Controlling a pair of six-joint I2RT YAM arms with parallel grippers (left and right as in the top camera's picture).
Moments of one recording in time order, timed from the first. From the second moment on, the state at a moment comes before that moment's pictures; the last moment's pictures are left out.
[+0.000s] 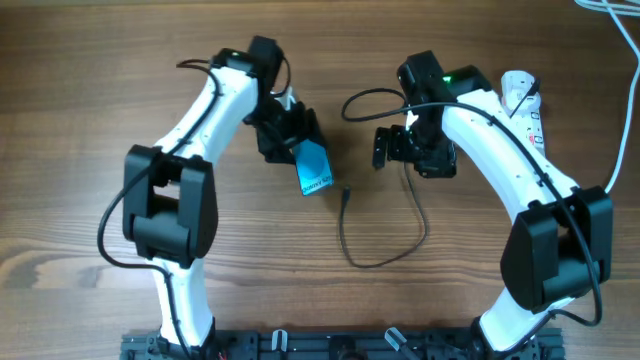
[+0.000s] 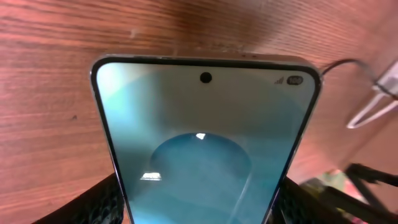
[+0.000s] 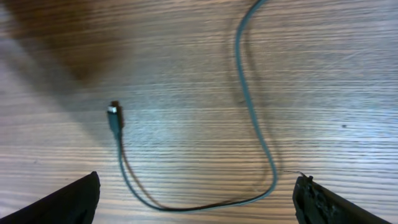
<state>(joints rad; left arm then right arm) -0.28 2.11 1.69 -1.18 0.57 -0.50 0.33 1.85 1.48 -1.22 -0.16 0.44</state>
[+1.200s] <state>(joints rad) -0.08 2.11 1.69 -1.18 1.48 -0.54 0.36 1.27 1.51 -1.29 -0.46 0.24</state>
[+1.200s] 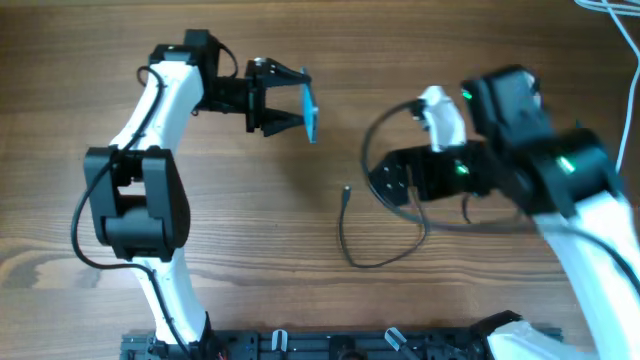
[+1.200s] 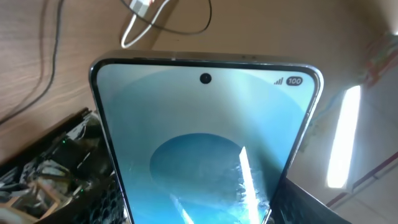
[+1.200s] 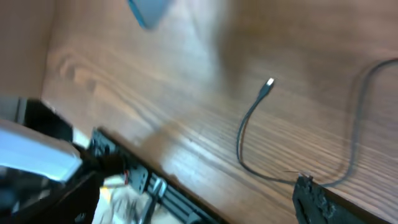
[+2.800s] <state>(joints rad) -0.21 2.11 1.69 -1.16 1.52 -0.63 0.82 1.37 1.53 -0.99 0.30 0.71</state>
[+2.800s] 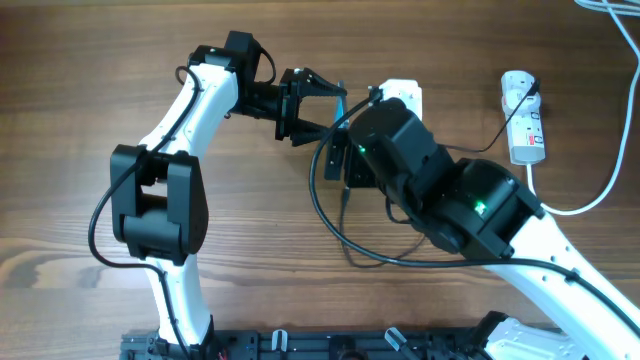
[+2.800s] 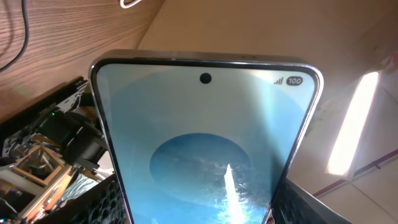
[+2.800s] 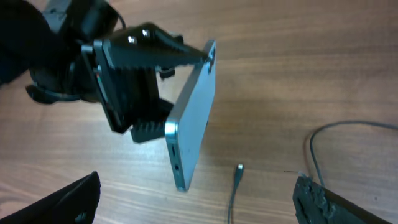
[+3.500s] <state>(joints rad) -0.21 2.11 1.69 -1.16 1.52 -0.63 0.82 1.56 1.53 -0.90 0.37 0.71</state>
